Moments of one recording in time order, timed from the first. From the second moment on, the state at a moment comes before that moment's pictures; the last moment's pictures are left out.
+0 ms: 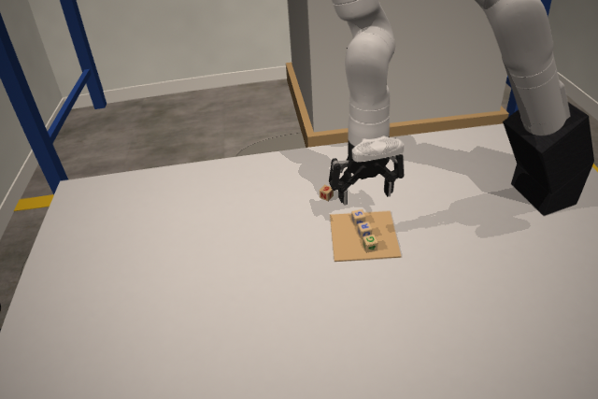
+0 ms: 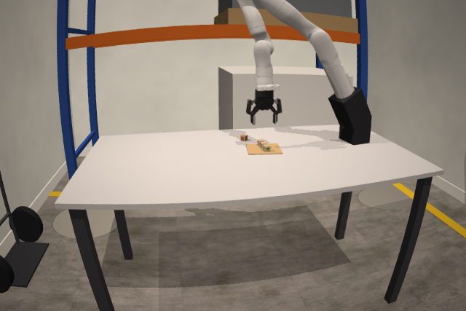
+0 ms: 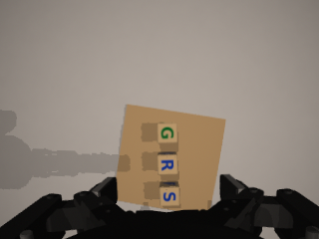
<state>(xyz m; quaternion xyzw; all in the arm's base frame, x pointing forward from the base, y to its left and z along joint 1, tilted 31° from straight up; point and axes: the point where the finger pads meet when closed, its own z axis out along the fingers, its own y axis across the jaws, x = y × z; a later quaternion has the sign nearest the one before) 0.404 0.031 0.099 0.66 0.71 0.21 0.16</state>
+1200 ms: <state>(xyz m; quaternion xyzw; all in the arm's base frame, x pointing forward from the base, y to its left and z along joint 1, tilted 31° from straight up) 0.376 0.026 0.138 0.66 0.71 0.21 0.15</state>
